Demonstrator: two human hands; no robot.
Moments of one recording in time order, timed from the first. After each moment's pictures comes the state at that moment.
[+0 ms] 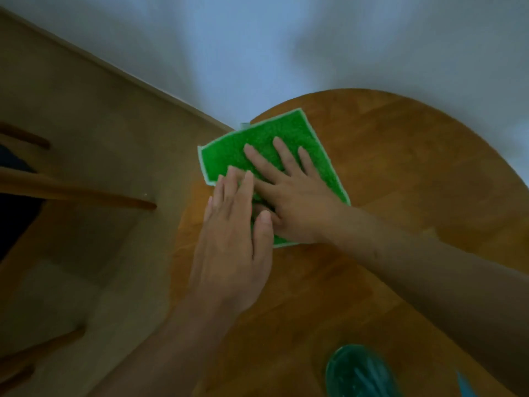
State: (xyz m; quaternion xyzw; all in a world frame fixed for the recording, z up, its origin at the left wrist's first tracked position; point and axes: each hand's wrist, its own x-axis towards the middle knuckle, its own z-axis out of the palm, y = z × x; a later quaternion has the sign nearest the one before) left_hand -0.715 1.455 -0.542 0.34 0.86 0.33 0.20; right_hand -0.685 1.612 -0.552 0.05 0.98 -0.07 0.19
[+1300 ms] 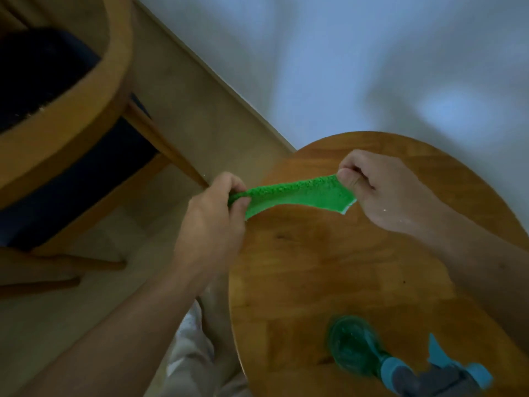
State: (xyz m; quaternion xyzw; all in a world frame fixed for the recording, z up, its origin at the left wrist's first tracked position) left_hand -0.726 1.352 -0.464 0.14 0.90 0.40 0.12; right_hand -0.672 1.593 -0.431 0.05 0.97 -0.24 0.05
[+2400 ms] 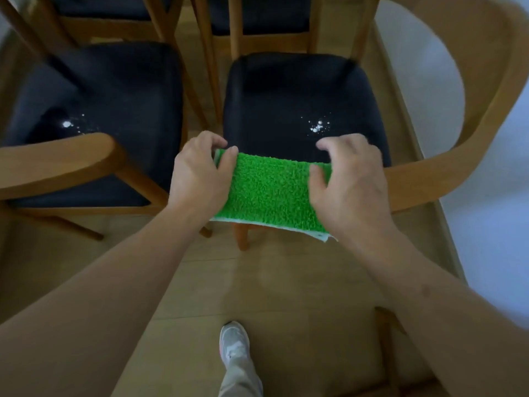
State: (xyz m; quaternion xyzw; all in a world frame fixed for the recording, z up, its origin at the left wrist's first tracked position) left_hand -0.842 0.975 -0.461 -0.24 0.91 0.34 -0.07; right_hand -0.868 1.165 -0.446 -0.13 0.96 -0.25 -0.05
